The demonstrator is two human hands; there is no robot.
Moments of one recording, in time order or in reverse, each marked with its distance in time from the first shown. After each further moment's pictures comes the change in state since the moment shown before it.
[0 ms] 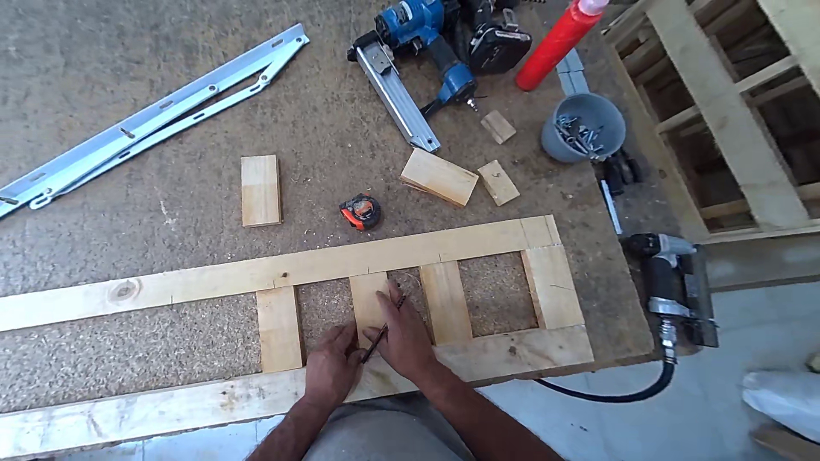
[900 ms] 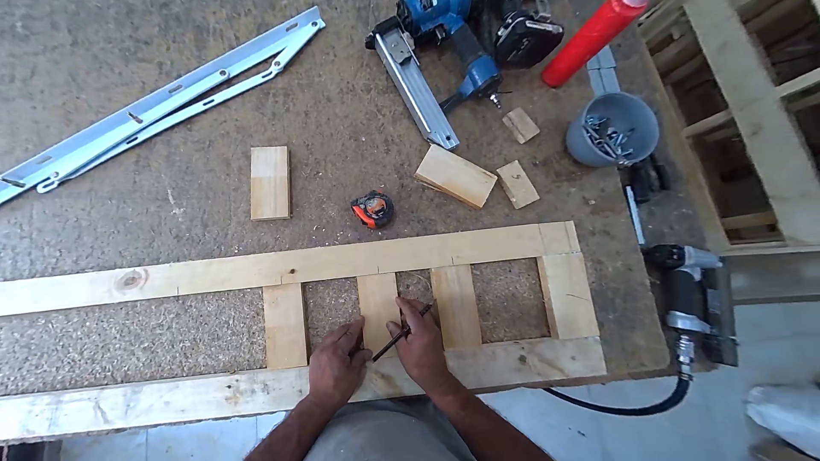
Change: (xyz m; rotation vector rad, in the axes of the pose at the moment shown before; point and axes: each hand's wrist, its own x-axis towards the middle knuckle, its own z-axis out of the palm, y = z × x) left_hand -0.002 -0.010 0.006 -0.032 0.123 0.095; right_hand -0.008 0.003 0.005 0.296 0.304 0.024
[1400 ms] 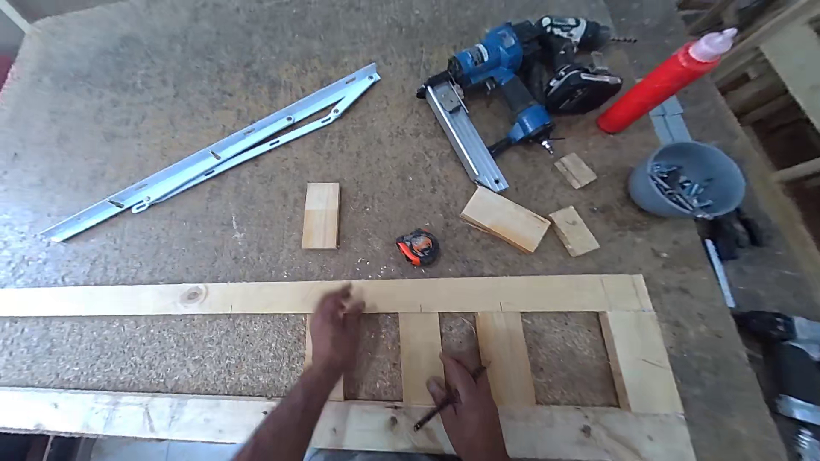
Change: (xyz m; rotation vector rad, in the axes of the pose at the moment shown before) left_hand 0.068 0.003 -0.111 -0.126 0.302 -0.138; right_hand -0.017 -0.014 -0.015 0.007 -0.001 -0.124
